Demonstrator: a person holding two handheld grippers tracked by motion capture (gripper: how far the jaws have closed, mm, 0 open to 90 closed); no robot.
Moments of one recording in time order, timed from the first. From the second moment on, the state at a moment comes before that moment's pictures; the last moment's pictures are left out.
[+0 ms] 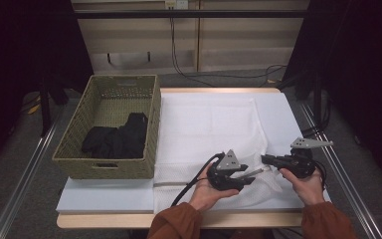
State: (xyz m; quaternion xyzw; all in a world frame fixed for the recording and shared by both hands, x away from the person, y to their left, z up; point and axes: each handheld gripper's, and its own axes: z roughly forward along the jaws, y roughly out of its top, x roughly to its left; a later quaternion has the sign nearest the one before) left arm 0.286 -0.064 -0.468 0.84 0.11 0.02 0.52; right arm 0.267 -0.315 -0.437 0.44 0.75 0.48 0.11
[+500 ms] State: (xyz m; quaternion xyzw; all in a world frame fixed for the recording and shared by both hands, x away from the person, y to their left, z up) left arm 0.291 -0.080 -0.482 0.86 0.13 0.01 0.50; right arm 0.266 -0.316 -0.441 0.44 0.75 0.48 0.10
